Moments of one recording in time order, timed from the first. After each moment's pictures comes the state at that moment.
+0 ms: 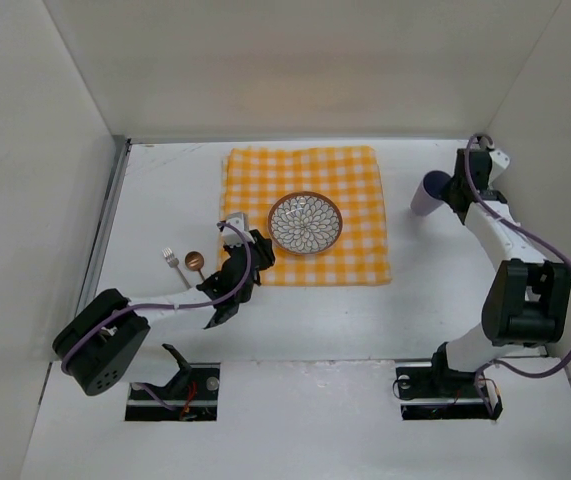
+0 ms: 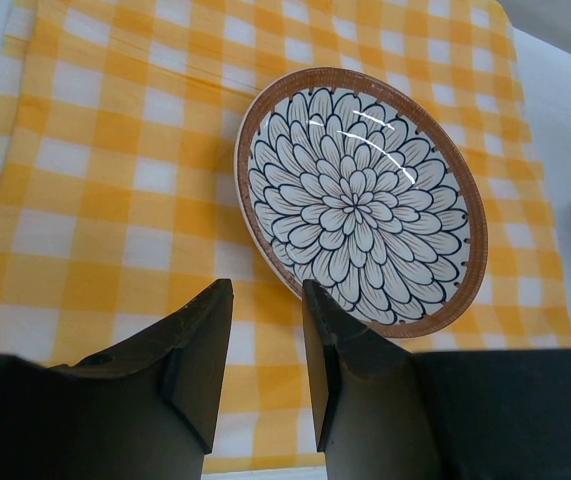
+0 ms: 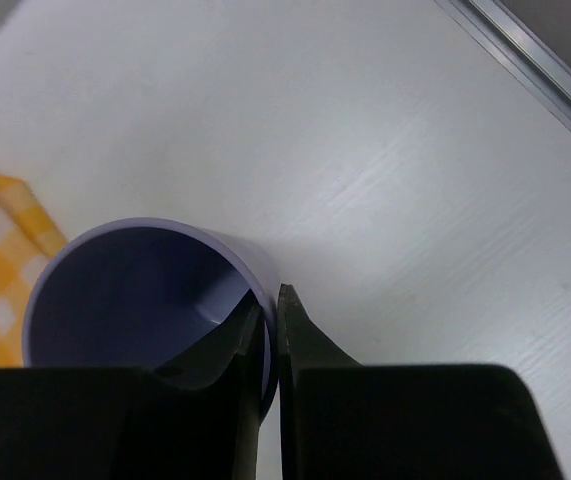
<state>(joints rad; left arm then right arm) -0.79 1.32 0.42 0.58 -0.61 -0.61 -0.09 1.54 1.13 -0.27 0.35 0.56</state>
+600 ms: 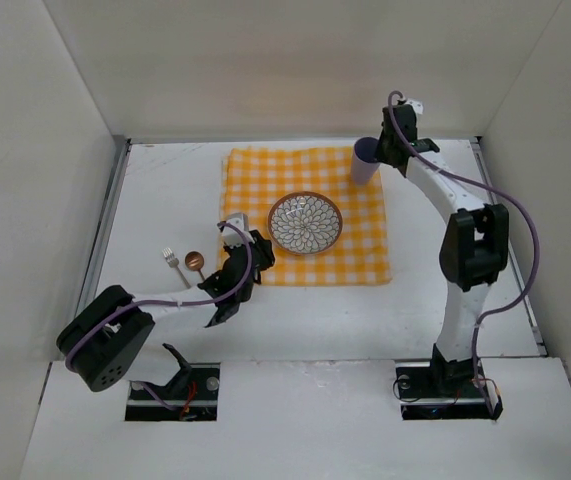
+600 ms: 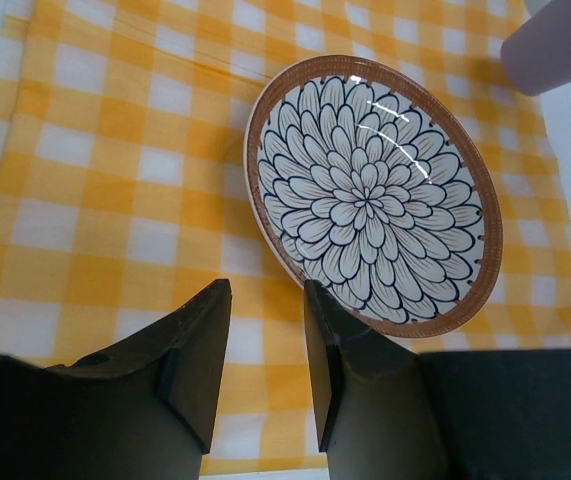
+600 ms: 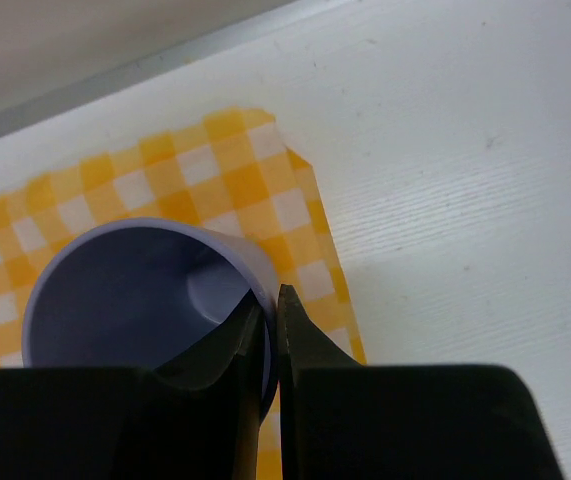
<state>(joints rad) -0.78 1.34 0.42 0.58 -0.59 -0.63 0.22 2.00 1.78 -0.40 0.32 0.41</state>
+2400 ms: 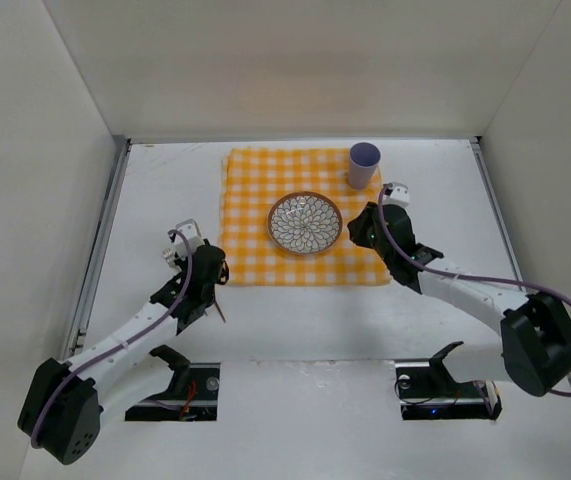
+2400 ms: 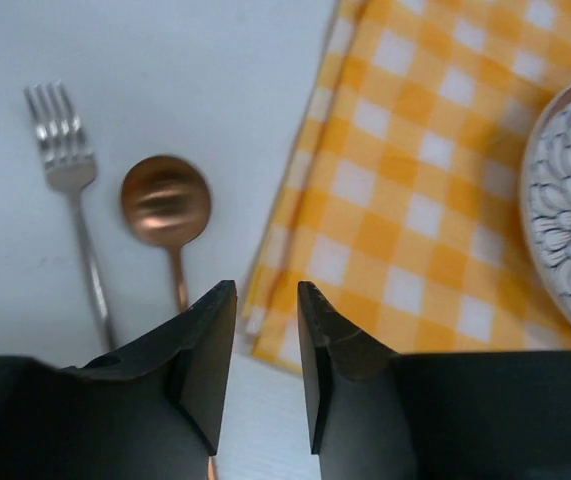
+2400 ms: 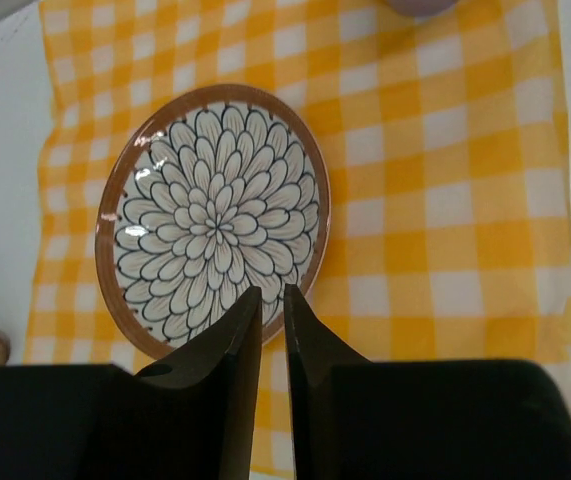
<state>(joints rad) -0.57 0.92 0.43 -0.14 -0.64 -0.67 0.55 1.31 0.73 0.15 0.28 0.63</state>
